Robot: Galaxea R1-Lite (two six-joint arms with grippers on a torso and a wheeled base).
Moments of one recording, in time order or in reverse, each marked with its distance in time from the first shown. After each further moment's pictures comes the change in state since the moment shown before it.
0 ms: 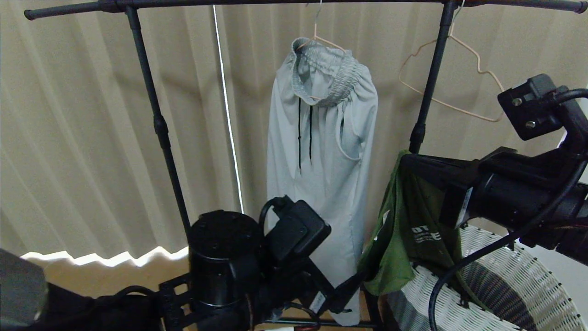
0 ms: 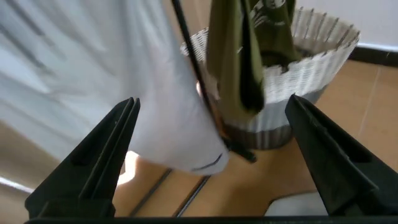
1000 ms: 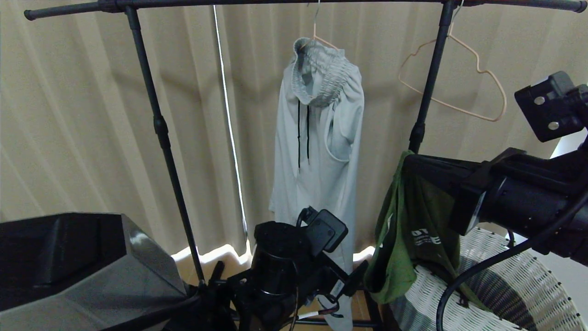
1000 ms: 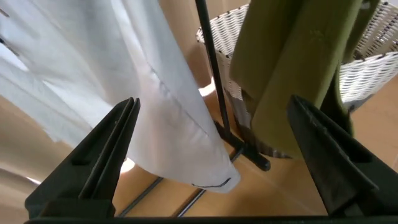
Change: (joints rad) left arm 0.019 0.232 -0.107 -0.069 0.128 -0.021; right arm 0.024 -0.029 0.015 -0.001 0.004 0.006
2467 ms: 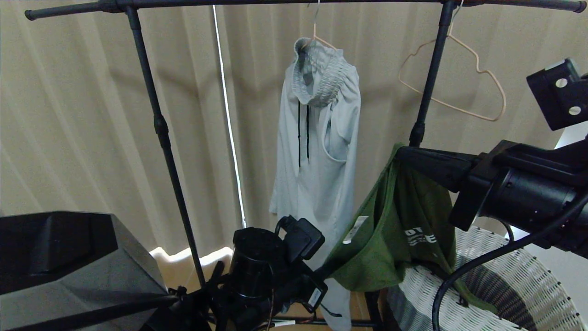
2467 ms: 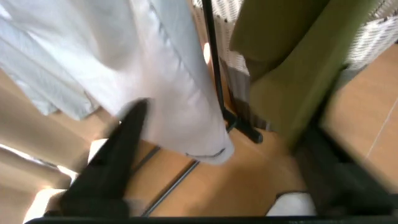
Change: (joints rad) left arm 0.061 -0.022 0.114 -0.017 -0.082 -0.025; right arm -0.006 0.008 -0.016 -0.043 0.112 0.044
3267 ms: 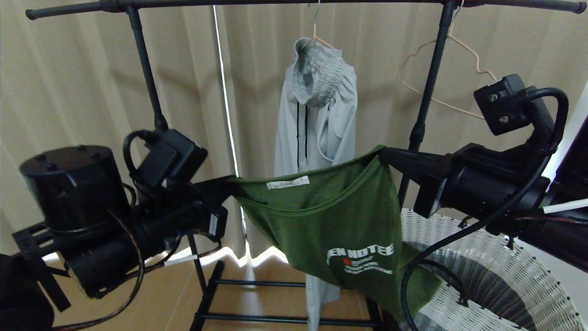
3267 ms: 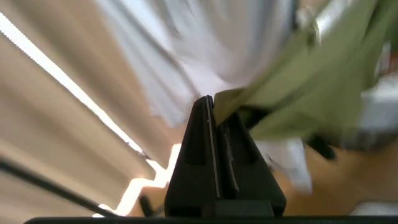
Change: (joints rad) left arm 0.309 -0.519 0.027 0.257 -0.054 0.152; right arm -0.055 0.114 0.006 -0.117 -0.008 -0.008
